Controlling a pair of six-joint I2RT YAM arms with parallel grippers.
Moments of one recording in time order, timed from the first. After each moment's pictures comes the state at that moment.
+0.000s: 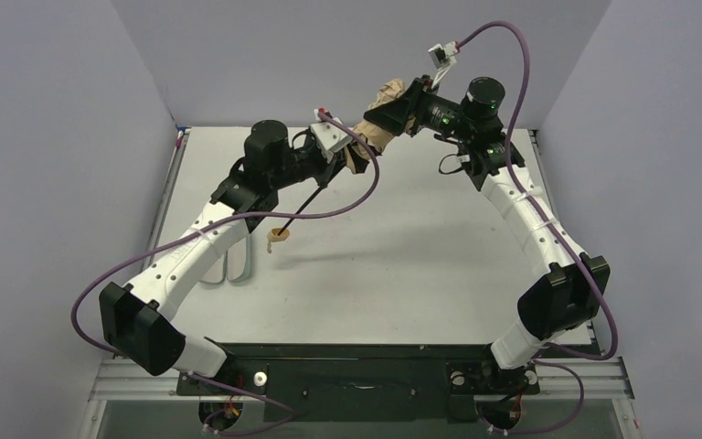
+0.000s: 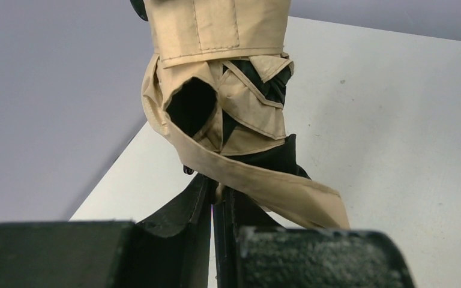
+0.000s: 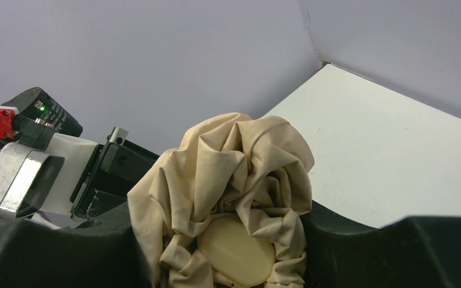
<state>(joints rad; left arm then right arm) -0.55 1.43 1.39 -0.12 0.43 0.28 0.32 1.61 1.65 0.05 -0.79 0.59</state>
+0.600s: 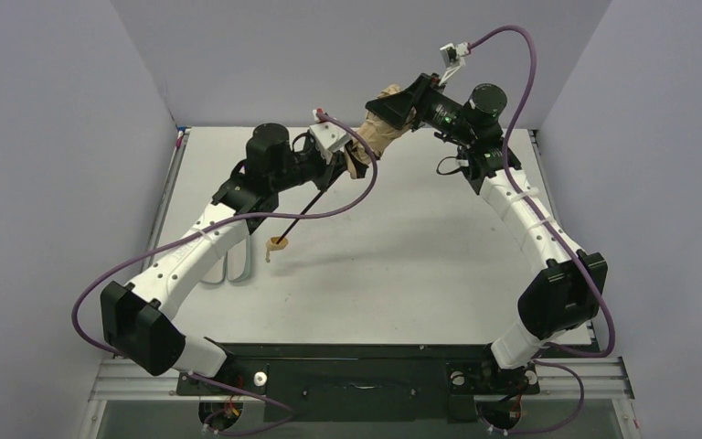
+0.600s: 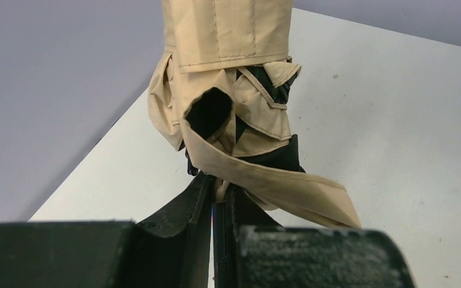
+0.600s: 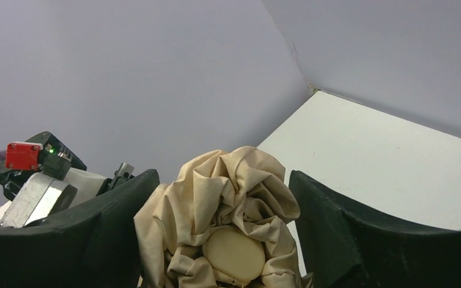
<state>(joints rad) -0.55 1.43 1.36 -0.12 0.42 0.22 0.30 1.61 1.56 0.26 -0.70 0.74</state>
